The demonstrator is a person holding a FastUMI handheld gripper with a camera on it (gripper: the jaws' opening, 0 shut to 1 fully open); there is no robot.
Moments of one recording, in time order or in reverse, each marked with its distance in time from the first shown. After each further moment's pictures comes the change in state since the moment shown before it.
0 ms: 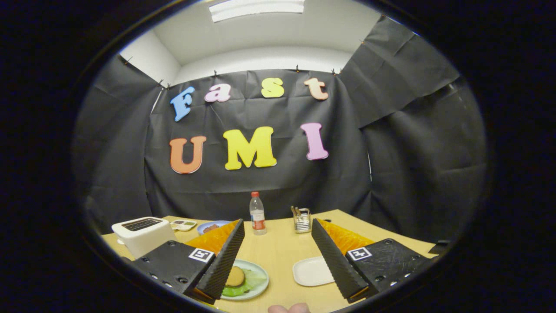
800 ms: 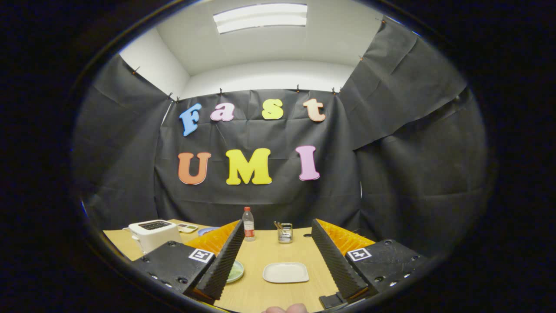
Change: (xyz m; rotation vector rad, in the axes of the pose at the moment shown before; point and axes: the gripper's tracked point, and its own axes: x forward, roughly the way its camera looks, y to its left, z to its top) arm -0.086 -0.071 0.056 -0.010 -0.050 0.048
